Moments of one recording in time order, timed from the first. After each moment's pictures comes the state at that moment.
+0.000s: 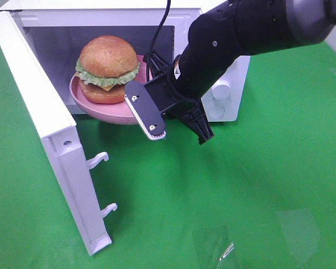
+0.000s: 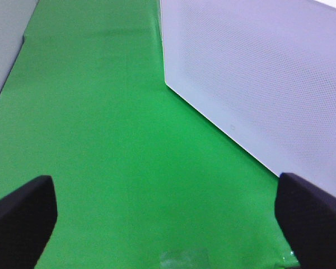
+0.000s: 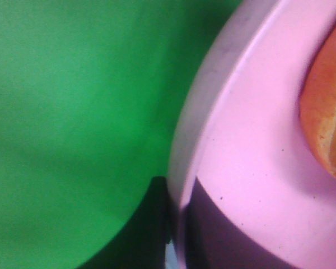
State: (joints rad) left arm -0.03 -0.01 -0.50 -0.06 1.05 0.09; right arm 0.67 1.93 -1.29 -0.19 0.41 -1.42
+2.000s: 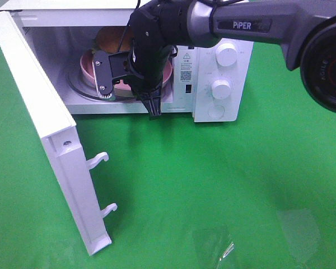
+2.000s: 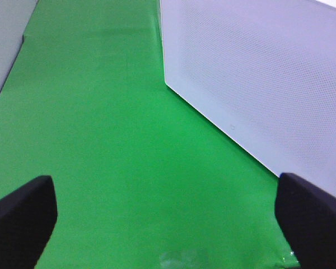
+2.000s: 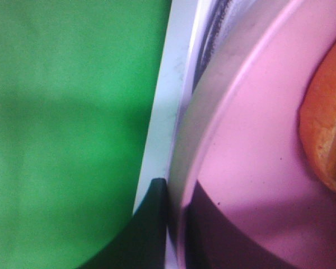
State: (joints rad) left arm -0.03 -0.01 -0.50 -0.06 1.05 0.09; right arm 0.68 2.37 -1.97 -0.27 0.68 -1.05
